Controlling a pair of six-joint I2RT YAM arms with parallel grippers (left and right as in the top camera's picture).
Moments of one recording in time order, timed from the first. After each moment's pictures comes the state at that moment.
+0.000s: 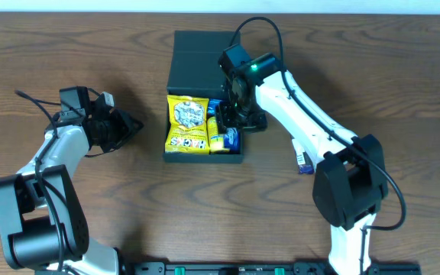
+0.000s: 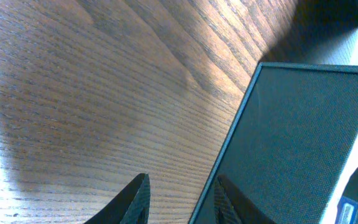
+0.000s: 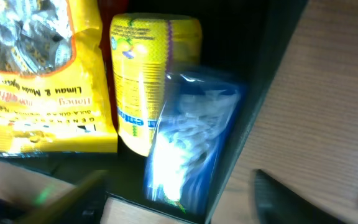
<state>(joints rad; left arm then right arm) 0.21 1.73 0.92 -0.39 0.57 -0.43 0.54 2.08 1.79 -1.23 -0.22 0.41</state>
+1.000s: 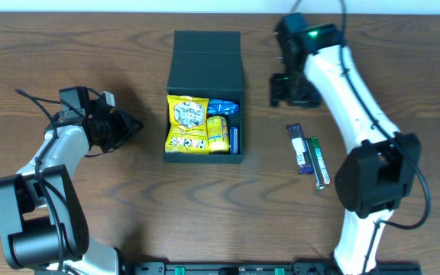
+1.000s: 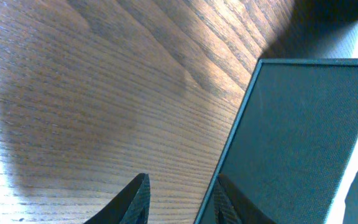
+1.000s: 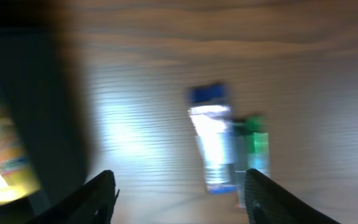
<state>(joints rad) 0.21 1.73 0.92 -0.39 0.57 -0.38 0.26 2.08 1.94 -1.41 0.07 0.34</state>
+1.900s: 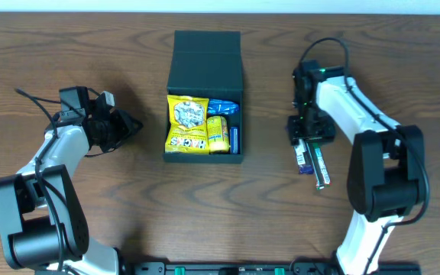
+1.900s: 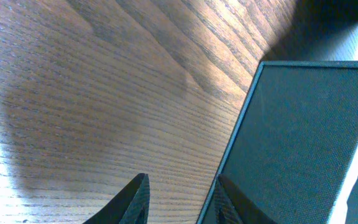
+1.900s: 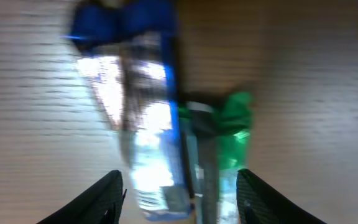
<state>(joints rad) 0.21 1.73 0.92 -0.39 0.56 -0.38 0.20 2.03 1.44 -1.15 0.07 0.14</state>
